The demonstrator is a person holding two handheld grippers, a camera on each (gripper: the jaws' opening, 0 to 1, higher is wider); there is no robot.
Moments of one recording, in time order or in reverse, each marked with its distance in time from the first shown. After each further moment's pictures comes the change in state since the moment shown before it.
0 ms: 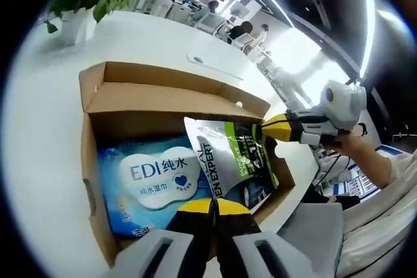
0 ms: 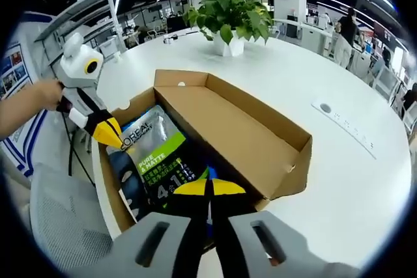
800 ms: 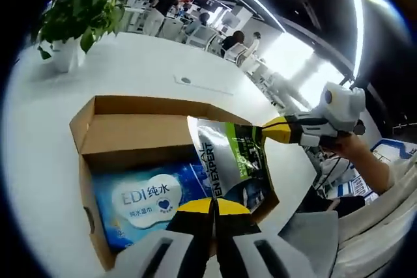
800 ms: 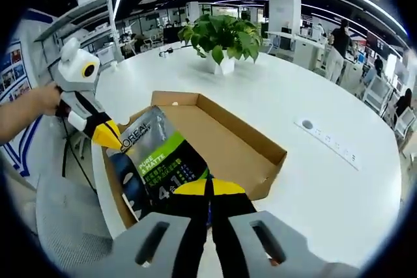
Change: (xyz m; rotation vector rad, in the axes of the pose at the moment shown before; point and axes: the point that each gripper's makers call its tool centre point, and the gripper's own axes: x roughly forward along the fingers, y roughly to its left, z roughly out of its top) left arm -0.004 -0.039 0.034 0.075 -0.072 0.000; right arm -0.045 -0.019 0.024 -0.022 -0.066 -0.058
